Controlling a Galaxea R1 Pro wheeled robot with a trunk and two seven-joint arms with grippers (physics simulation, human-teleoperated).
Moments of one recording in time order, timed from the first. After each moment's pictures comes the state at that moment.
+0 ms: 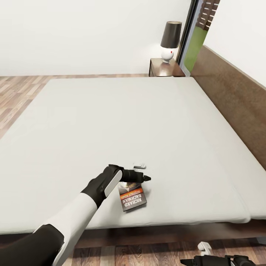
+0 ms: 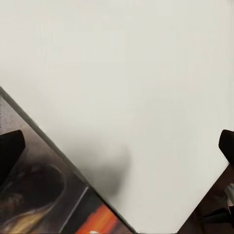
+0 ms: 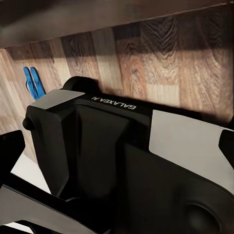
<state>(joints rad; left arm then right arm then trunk) -0.93 -0.17 -0.45 -0.70 0.44 0.72 -0.26 -0.44 -0.30 0.00 -0.29 -0.08 0.31 1.04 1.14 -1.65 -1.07</state>
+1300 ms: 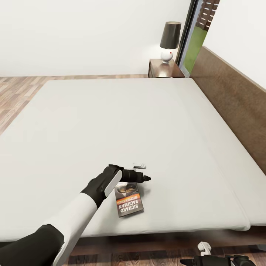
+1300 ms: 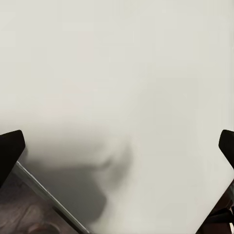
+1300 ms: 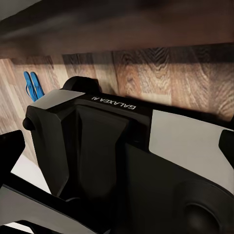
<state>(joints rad) -0.93 -0.17 -0.45 -0.70 0.44 0.72 -0.26 -0.44 -0.30 0.00 -0.28 -0.08 0.31 1.04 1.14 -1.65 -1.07</state>
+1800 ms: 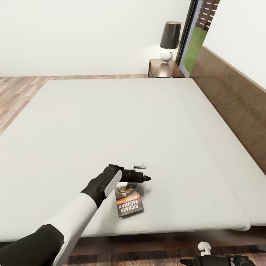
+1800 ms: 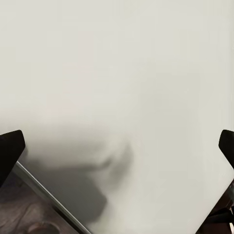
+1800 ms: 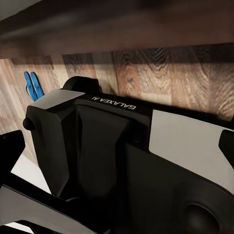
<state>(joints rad) -0.93 -0.17 -0.45 -0.70 0.44 0.72 -0.26 -0.44 -0.30 0.00 -0.29 -0.08 0.31 1.04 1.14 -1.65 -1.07</state>
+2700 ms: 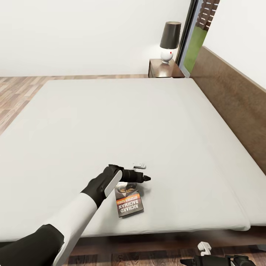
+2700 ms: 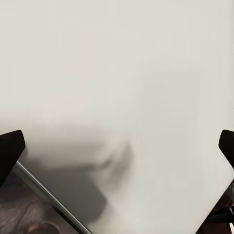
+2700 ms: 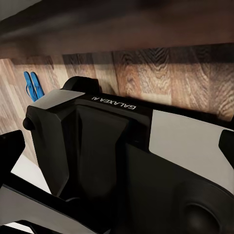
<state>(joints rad) -0.93 -0.17 -0.45 -0.70 0.44 0.72 -0.26 -0.44 -0.30 0.00 -0.29 -0.08 0.31 1.04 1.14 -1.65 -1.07</state>
